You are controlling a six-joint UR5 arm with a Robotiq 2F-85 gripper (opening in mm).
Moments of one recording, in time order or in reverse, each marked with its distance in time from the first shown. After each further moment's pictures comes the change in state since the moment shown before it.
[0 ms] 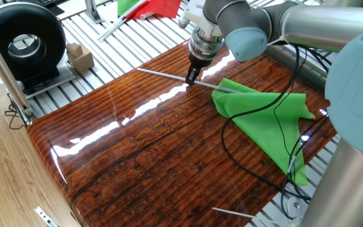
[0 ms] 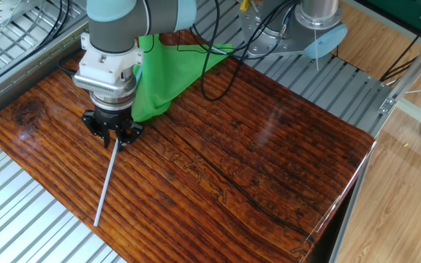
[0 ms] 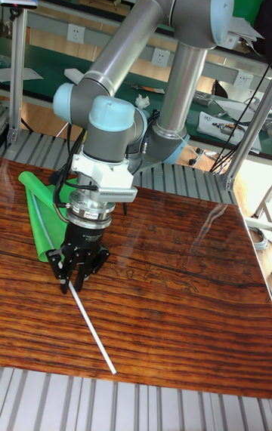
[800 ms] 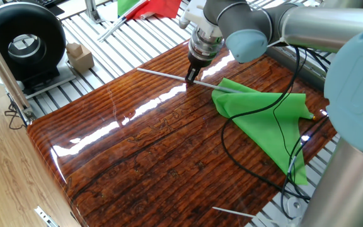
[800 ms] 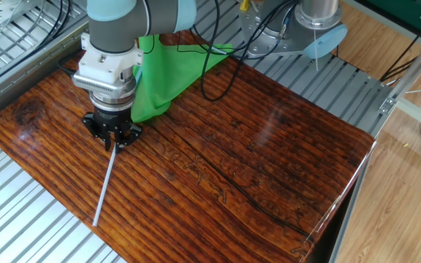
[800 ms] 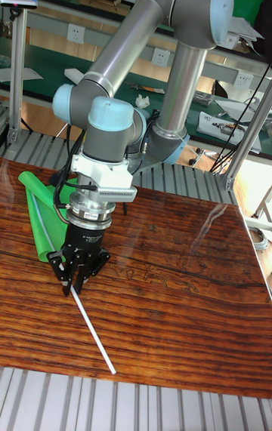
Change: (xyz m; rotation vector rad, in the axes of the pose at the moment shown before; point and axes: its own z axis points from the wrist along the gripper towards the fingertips) arm -0.006 0.001 0.002 -0.004 -0.023 0.018
